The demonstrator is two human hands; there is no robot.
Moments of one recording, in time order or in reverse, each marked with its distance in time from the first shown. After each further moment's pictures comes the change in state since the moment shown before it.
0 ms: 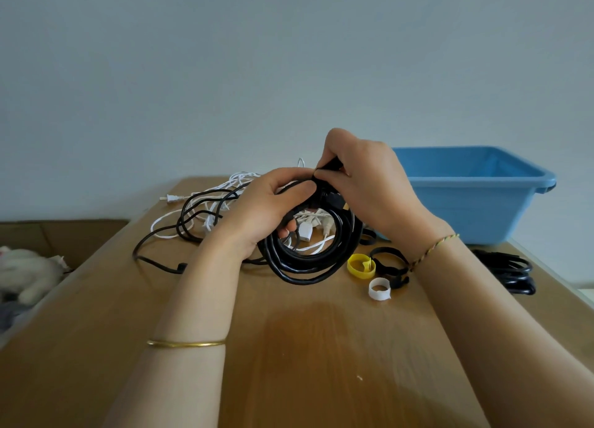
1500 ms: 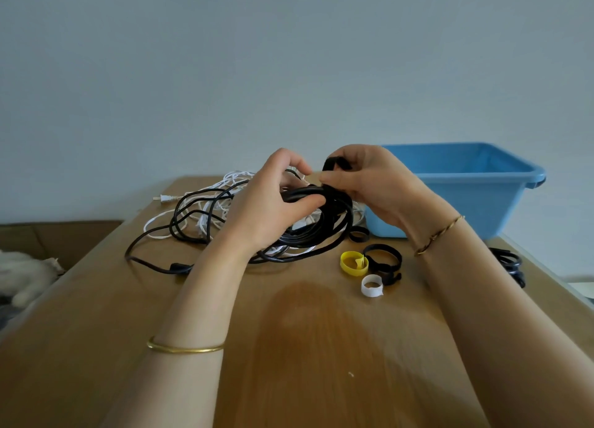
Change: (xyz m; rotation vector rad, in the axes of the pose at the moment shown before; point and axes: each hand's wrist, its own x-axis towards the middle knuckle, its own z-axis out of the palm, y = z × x) left_hand -0.002 0.000 0.010 0.370 0.098 0.229; right_hand 0.001 0.035 0.006 0.789 -0.179 0.451
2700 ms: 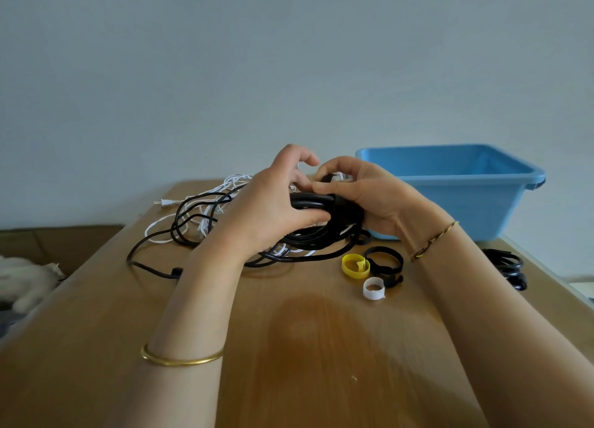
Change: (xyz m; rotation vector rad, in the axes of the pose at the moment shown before) left_hand 0.000 0.013 -0.009 0.115 -0.102 0.067; right_hand -0.006 0.000 0.005 0.281 -0.117 0.190
